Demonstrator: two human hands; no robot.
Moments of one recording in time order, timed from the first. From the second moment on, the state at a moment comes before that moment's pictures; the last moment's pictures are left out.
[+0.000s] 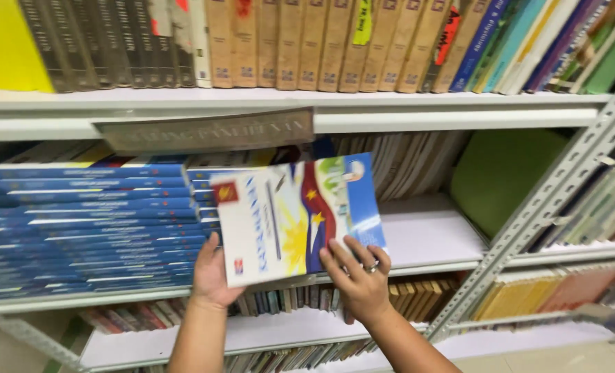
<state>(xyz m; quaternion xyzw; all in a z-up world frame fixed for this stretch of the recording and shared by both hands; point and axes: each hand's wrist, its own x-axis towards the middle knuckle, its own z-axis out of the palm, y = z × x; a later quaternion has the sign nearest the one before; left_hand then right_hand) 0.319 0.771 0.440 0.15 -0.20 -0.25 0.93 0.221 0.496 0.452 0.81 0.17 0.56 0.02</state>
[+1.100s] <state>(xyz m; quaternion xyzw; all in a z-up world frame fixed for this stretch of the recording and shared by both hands) 0.056 0.207 0.109 0.66 -0.23 -0.55 0.47 -0.239 0.077 0.075 0.53 -0.55 0.35 -0.55</state>
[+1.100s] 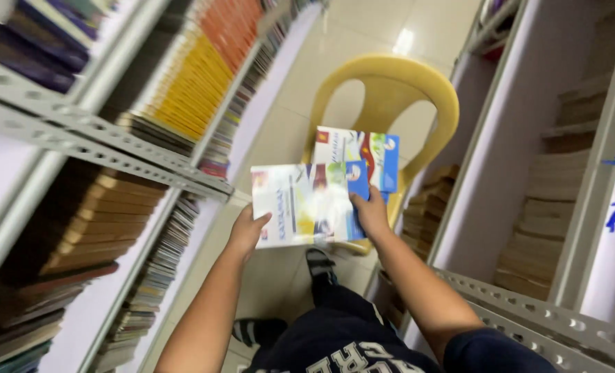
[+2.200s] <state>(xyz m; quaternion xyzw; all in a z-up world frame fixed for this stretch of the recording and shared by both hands) 0.106 0.277 0.251 0.72 -0.09 -0.35 0.59 -0.012 0.098 0.207 0.88 -0.25 0.15 -0.36</state>
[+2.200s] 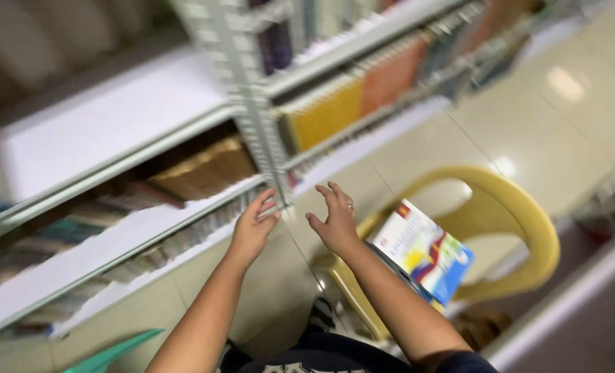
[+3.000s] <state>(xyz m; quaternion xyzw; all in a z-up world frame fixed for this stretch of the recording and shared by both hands) 0.245 0.834 0.386 0.57 -0.09 0.14 0.80 0.331 0.575 0.553 0.82 0.23 0.51 -0.10</state>
